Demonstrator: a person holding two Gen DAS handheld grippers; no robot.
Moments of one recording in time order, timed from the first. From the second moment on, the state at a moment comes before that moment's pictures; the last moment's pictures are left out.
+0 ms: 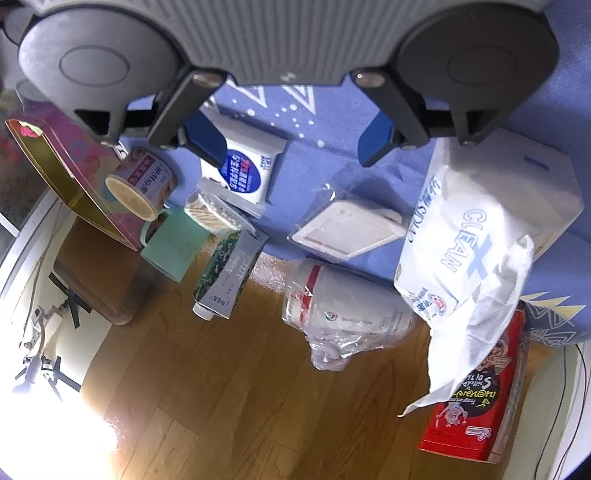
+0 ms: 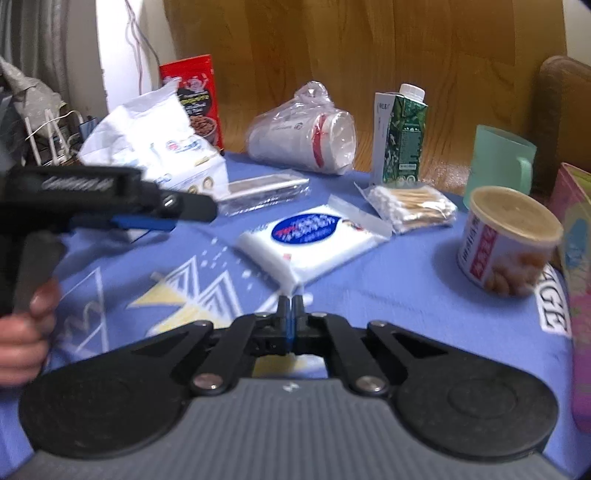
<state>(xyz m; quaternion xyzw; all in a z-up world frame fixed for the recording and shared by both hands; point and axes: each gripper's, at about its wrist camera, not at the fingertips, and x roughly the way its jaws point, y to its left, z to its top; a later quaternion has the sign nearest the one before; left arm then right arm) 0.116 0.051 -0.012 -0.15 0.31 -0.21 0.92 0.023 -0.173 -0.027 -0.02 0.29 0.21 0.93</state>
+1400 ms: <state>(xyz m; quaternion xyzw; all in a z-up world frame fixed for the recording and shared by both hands) 0.120 0.054 -0.013 -0.16 0.32 -0.21 0.91 0.025 -0.163 -0.027 -0.08 0.29 0.23 0.93</state>
